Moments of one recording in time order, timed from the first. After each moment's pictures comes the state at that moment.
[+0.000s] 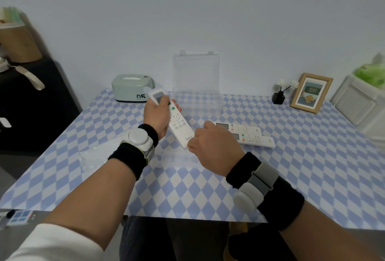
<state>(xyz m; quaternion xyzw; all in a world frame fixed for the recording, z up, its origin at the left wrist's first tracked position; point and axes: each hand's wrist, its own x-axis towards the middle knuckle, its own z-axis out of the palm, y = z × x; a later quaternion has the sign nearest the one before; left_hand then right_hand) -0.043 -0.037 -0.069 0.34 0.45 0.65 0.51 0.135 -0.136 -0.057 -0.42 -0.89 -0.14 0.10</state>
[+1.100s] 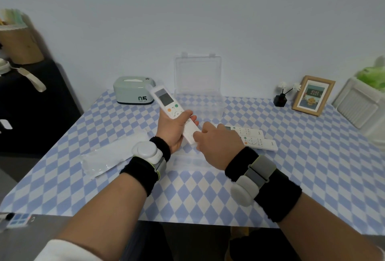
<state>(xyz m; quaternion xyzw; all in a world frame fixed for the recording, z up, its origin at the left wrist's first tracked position) -0.015 -0.057 -0.084 0.31 0.37 0.64 0.60 0.132 -0.123 -0.053 -0.52 -0.85 -0.12 0.02</state>
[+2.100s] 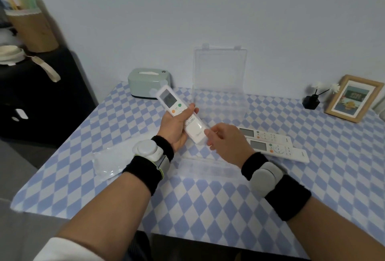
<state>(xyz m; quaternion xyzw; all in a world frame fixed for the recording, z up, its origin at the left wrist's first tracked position) -0.062 -0.008 -0.116 0.25 0.35 0.63 0.65 0.108 -0.052 -0.094 -0.58 -0.69 0.31 0.30</state>
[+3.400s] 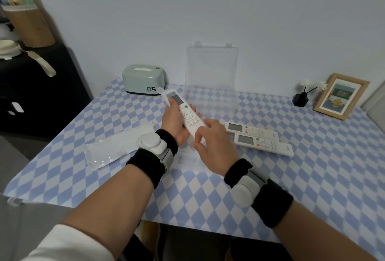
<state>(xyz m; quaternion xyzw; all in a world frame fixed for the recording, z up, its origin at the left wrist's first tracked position) -0.019 -0.028 -0.091 0.12 0.37 0.64 0.66 0.119 -0.085 -0.114 -0.51 -0.81 0.13 0.27</state>
